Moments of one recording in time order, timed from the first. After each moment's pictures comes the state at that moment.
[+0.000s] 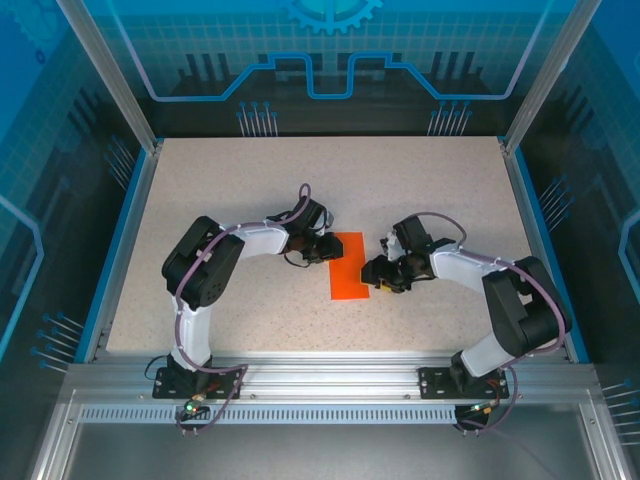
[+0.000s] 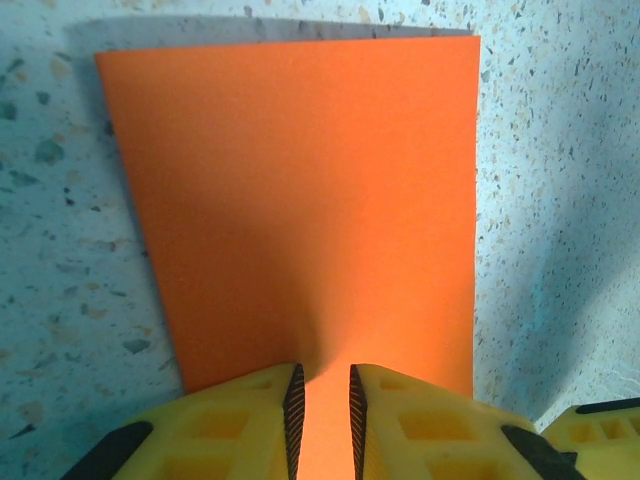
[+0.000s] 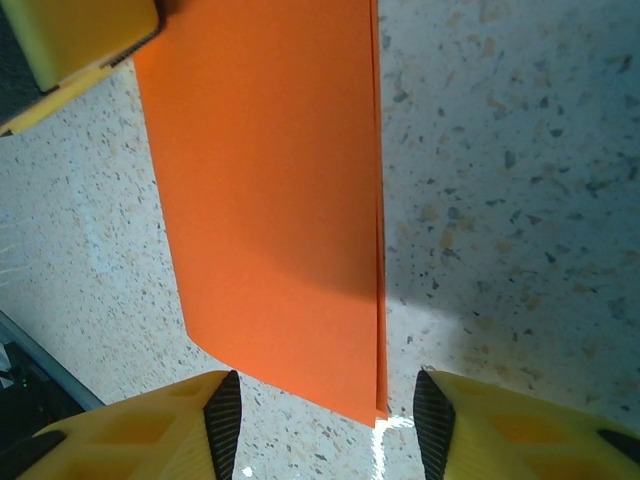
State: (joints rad) left arm -0.55 2.00 1.18 -0.18 0.44 -0.71; right arm 0.38 1.55 0.74 -0.40 -0.54 0.57
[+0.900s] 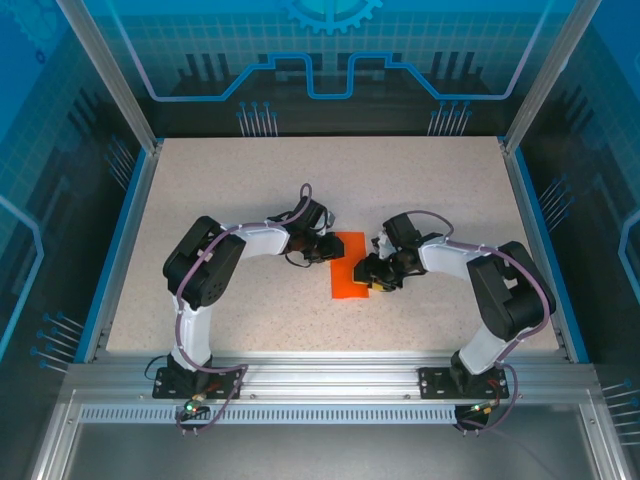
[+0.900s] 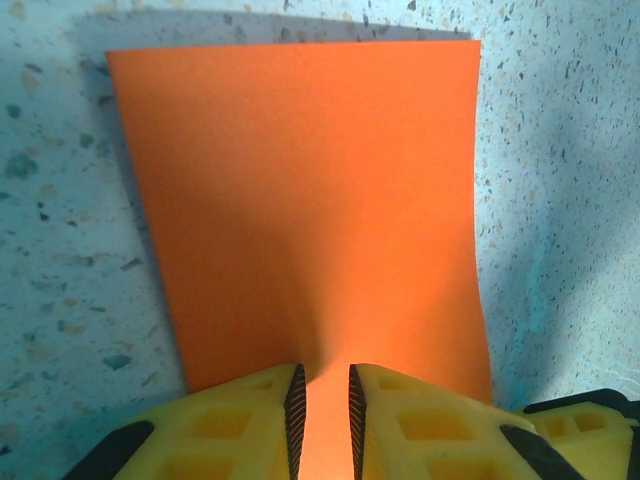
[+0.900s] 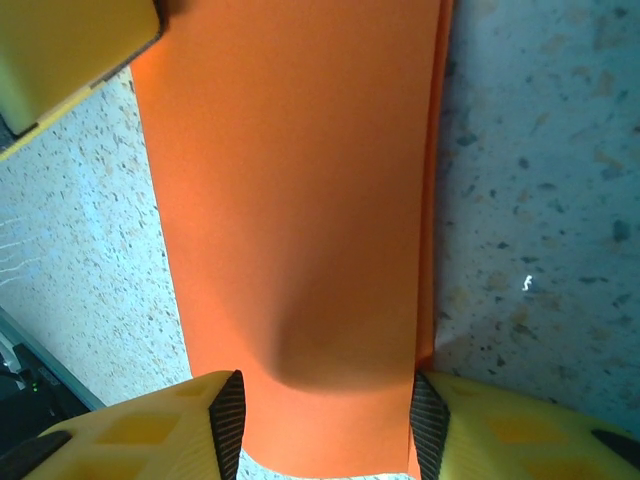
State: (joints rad) left arm -0.55 2.01 1.18 -0.16 0.44 -0.71; right arm 0.42 1.66 0.81 -0.38 -0.56 0.61
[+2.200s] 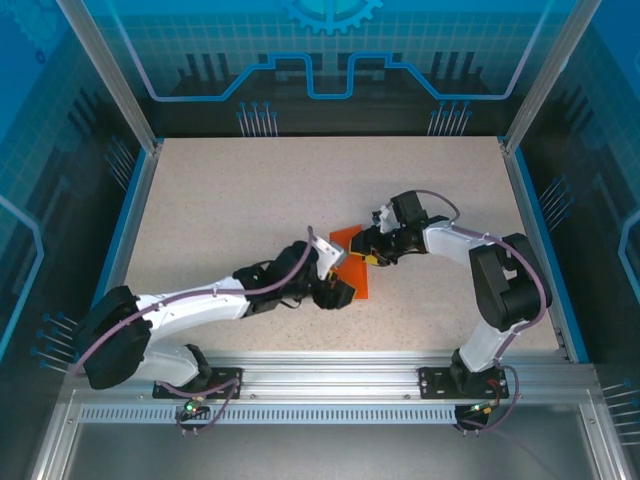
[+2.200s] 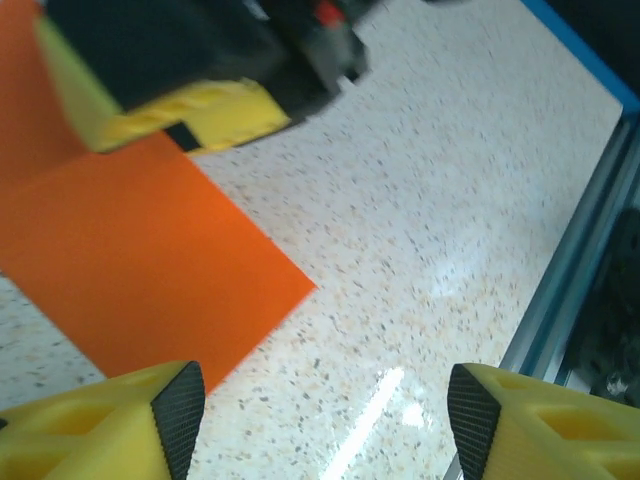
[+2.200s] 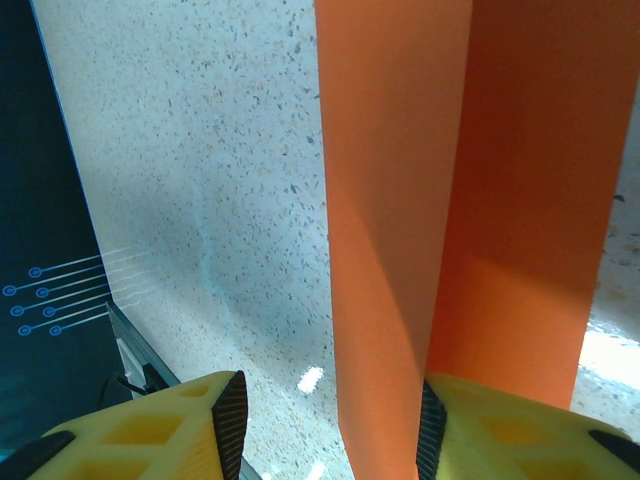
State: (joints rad) left arm -0.91 1.36 0.74 -0.04 0.15 -0.34; right arm 0.33 1.72 0.95 -0.32 -0.71 0.65
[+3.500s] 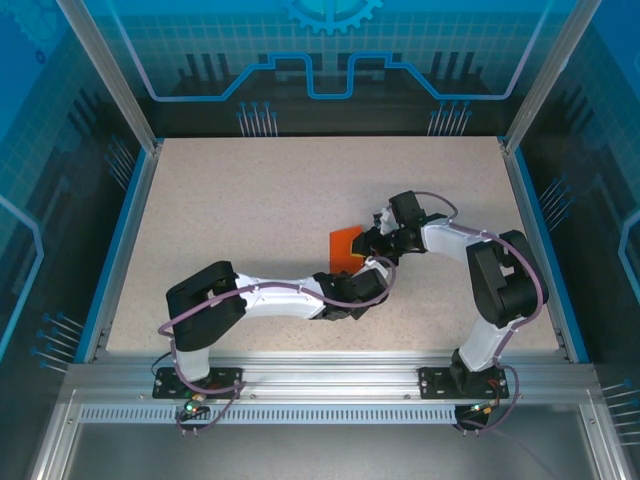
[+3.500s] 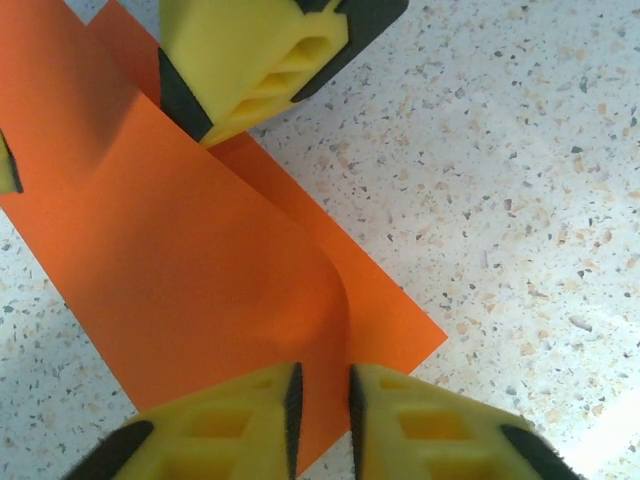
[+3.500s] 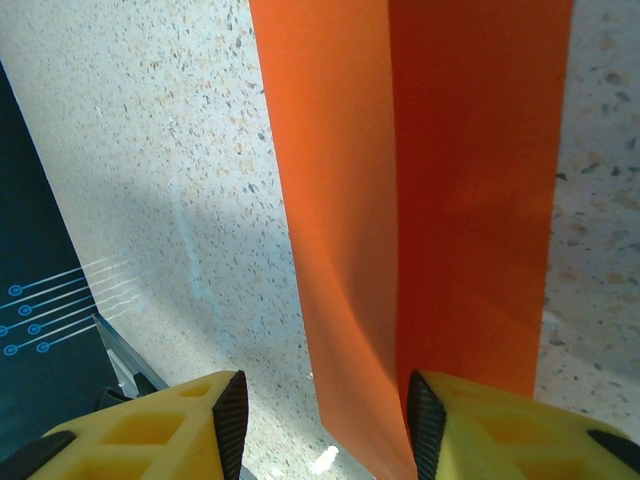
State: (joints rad) left arm -1.12 1.85 1.13 -0.33 -0.42 -0.27; right arm 0.33 1.74 0.98 -0.38 -0.67 0.66
